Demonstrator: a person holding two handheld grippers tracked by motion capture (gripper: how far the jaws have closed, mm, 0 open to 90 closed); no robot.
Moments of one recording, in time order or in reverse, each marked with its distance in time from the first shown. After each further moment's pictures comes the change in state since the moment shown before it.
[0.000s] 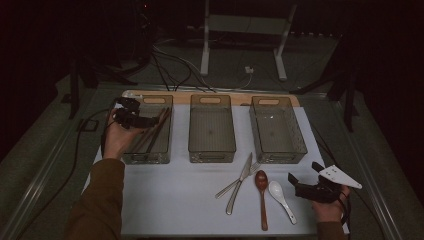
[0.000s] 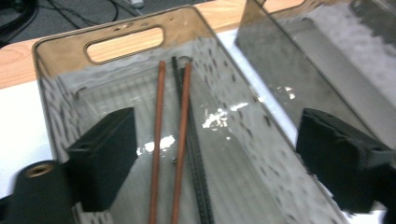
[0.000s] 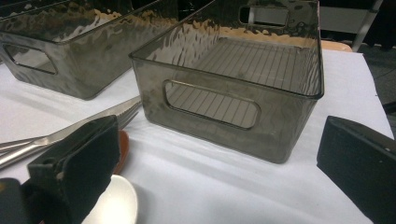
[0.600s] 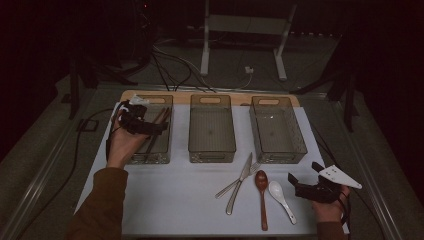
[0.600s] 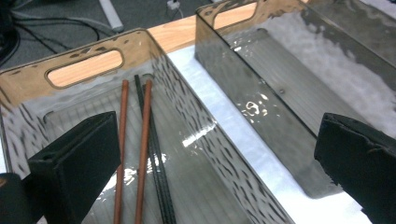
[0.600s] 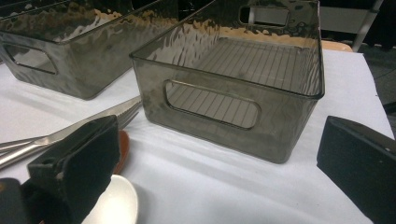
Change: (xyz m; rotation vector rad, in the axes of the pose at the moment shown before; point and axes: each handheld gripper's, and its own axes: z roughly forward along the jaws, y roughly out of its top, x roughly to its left) left arm -0.034 -0.008 -0.017 -0.075 -0.064 0.093; right arm 0.000 0.000 0.000 0.000 0.001 0.000
